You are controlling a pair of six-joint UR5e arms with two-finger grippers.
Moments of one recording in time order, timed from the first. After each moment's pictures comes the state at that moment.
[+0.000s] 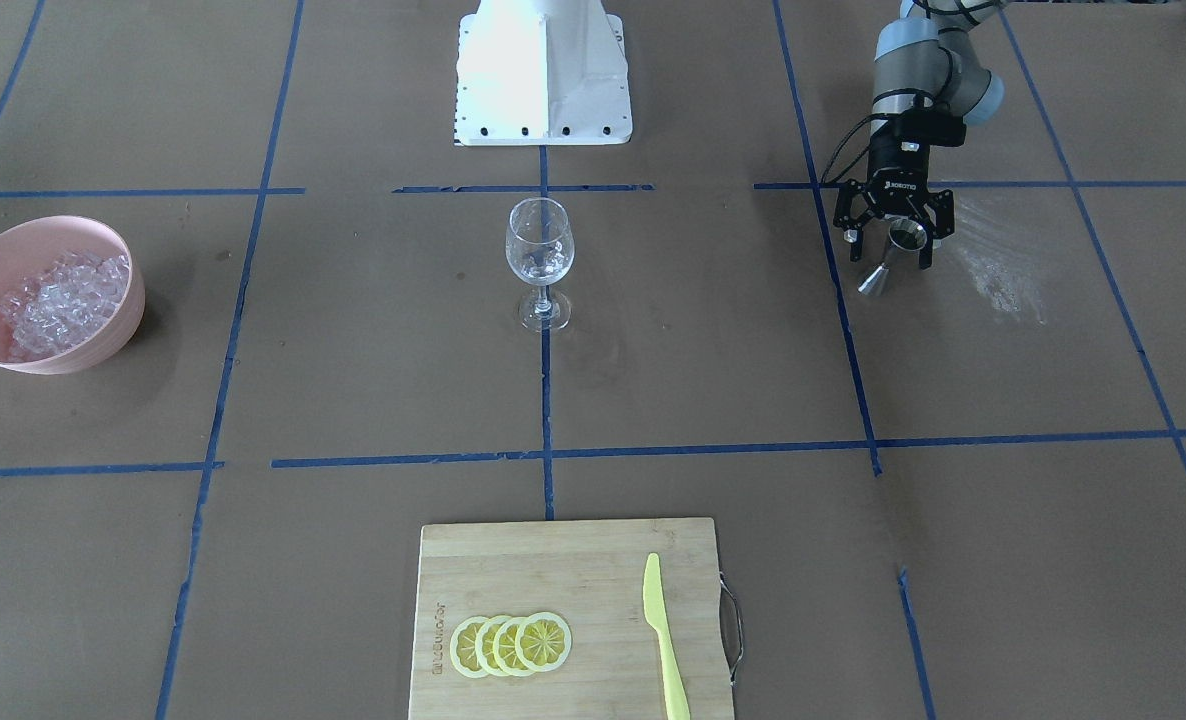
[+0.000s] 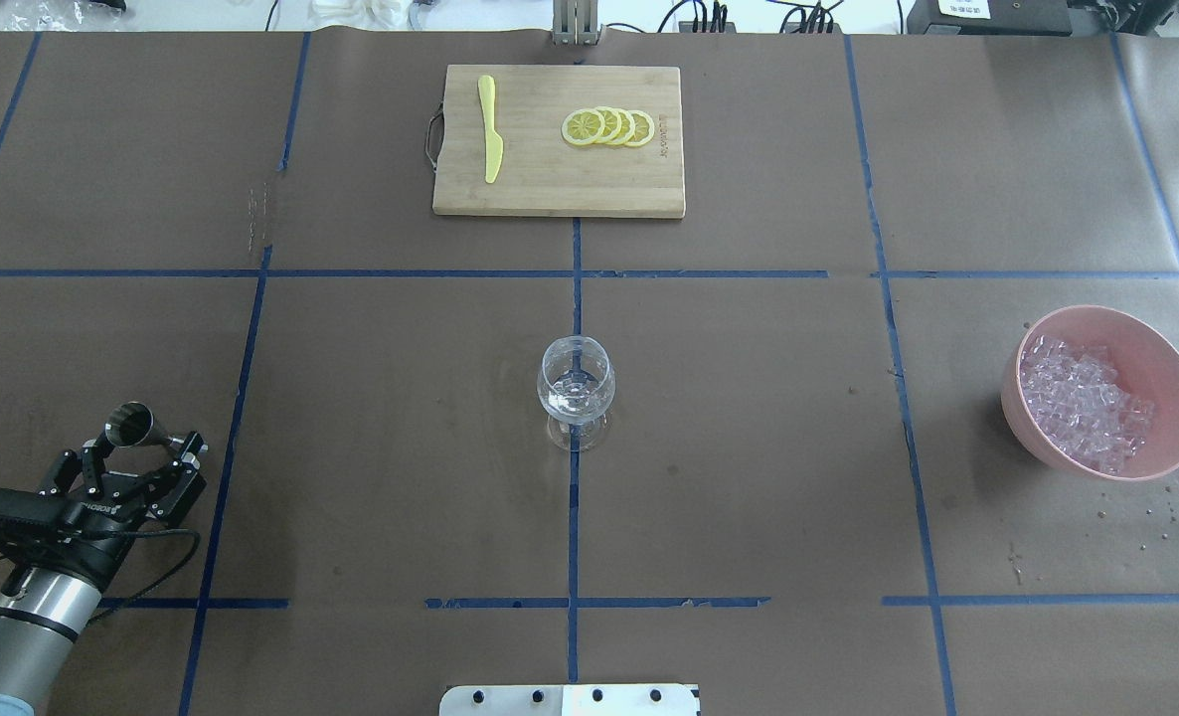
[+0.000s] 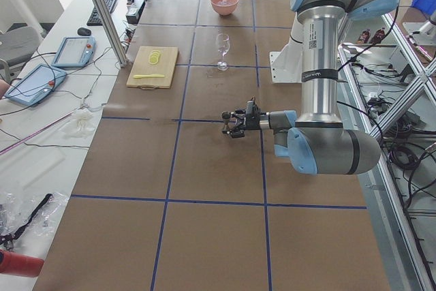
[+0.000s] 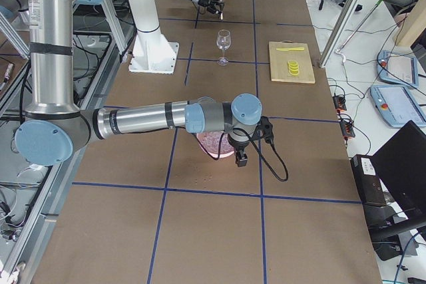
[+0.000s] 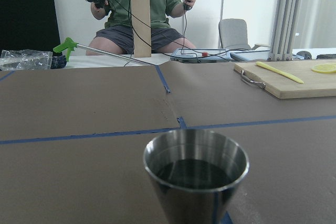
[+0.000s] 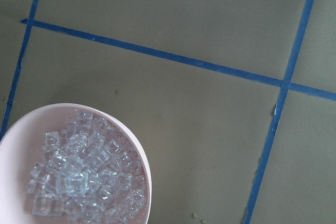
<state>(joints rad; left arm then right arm) -0.03 -1.41 -1.55 -2.94 -0.39 -1.14 1.48 -1.62 1.79 -1.64 2.47 -0.12</state>
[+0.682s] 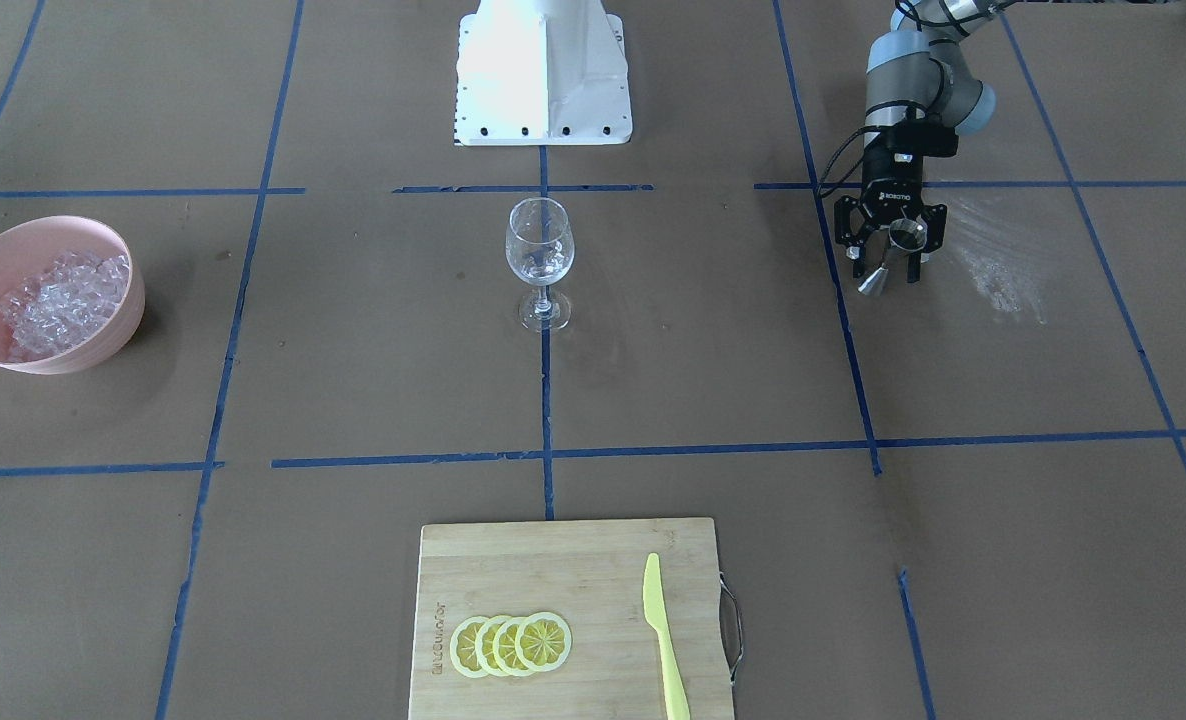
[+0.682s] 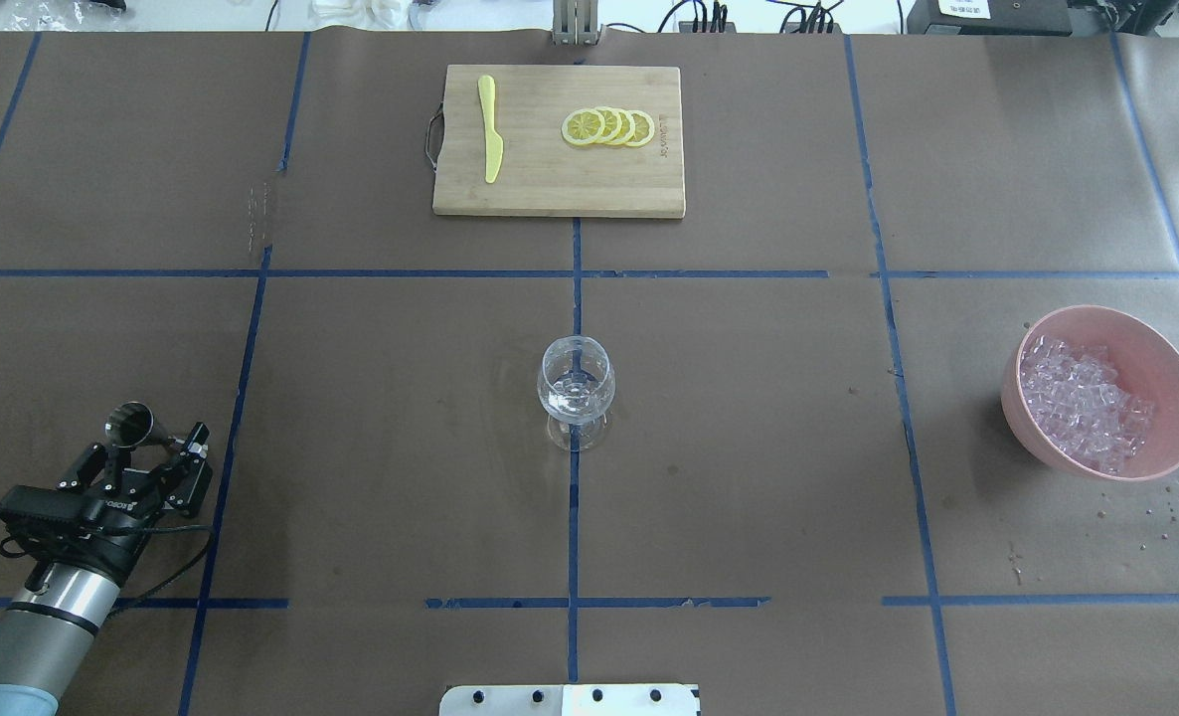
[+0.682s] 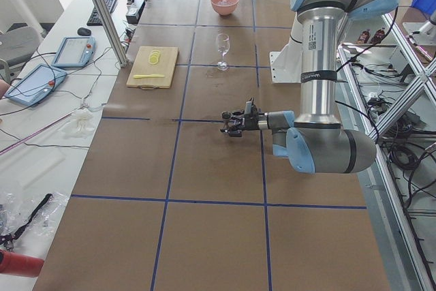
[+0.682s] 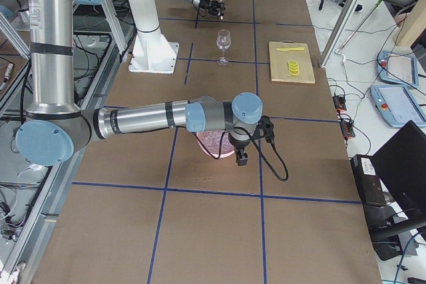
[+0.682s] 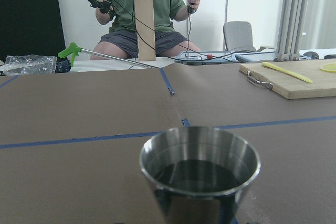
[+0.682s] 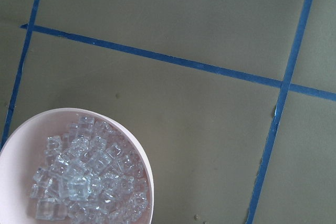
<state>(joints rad) -0.04 -1.45 -1.52 -2.94 -0.39 -1.13 1.48 -1.62 1.79 -1.64 2.48 -0.09</state>
